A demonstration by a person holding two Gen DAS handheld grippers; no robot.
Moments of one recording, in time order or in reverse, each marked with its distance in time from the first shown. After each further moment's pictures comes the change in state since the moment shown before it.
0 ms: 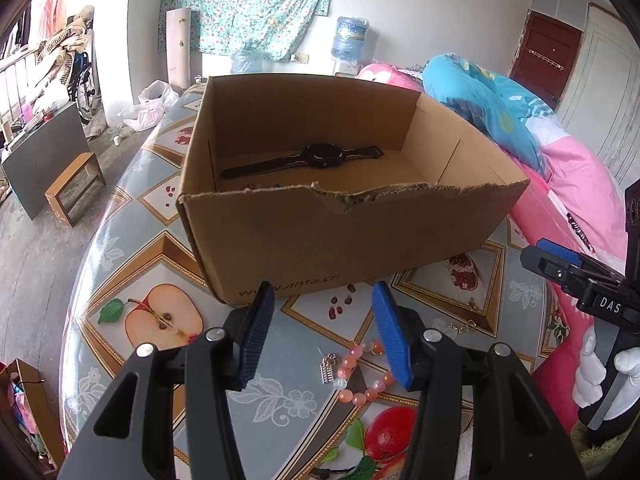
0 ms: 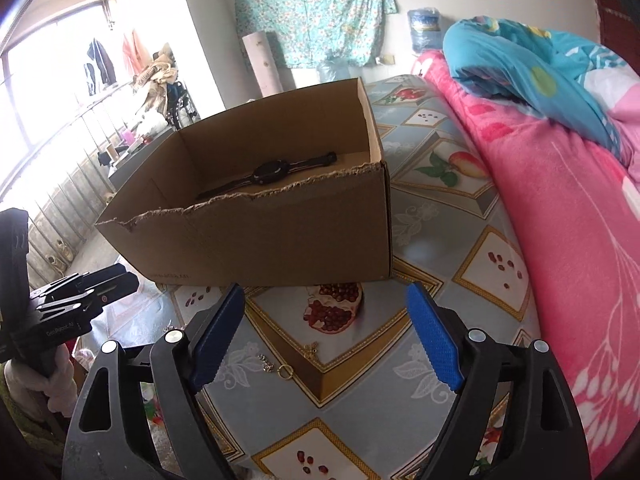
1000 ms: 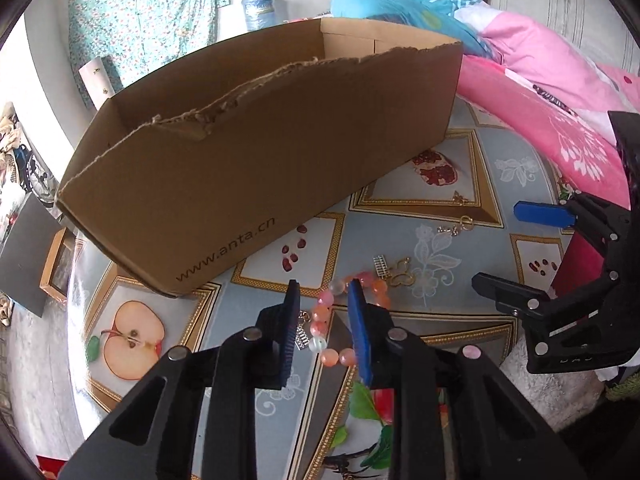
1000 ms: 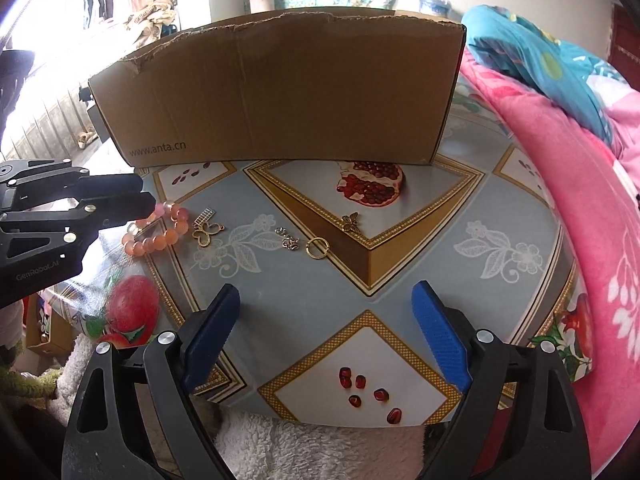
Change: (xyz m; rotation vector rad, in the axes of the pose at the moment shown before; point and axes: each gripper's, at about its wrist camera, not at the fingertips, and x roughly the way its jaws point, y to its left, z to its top) left arm 0.040 -0.048 -0.032 0.407 0.121 -0.006; right arm 0.032 0.047 -0.074 -0.136 0.101 -0.159
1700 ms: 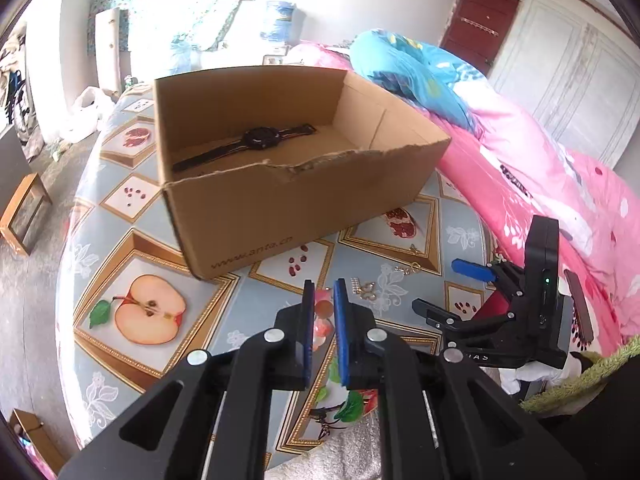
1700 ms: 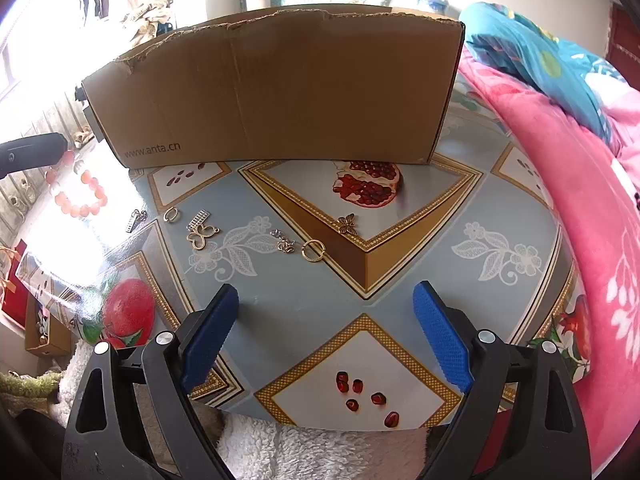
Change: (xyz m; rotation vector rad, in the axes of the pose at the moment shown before) left arm -0.066 0.062 -0.010 -0.281 -0.091 -0.225; right arm 0.006 -0.004 0.006 0.011 0.013 -0.016
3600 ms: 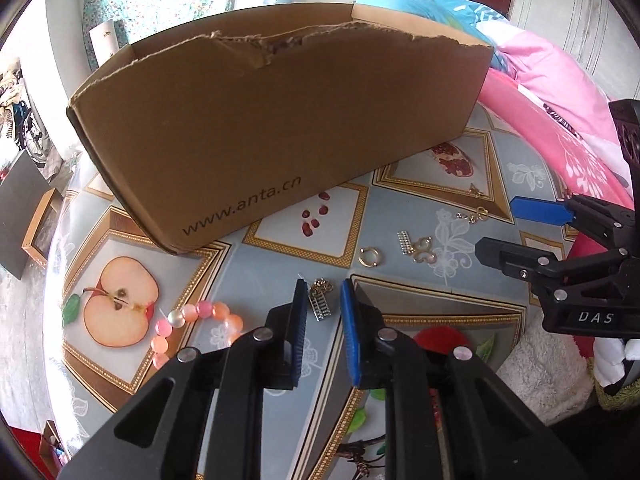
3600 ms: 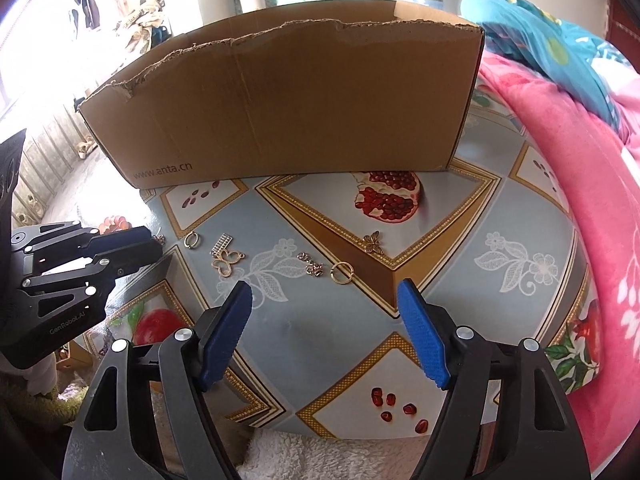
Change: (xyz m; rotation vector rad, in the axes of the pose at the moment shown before) left arm 0.075 -0.015 -0.028 0.147 0.093 0.171; right arm 0.009 0.001 0.026 0.067 0.047 0.041
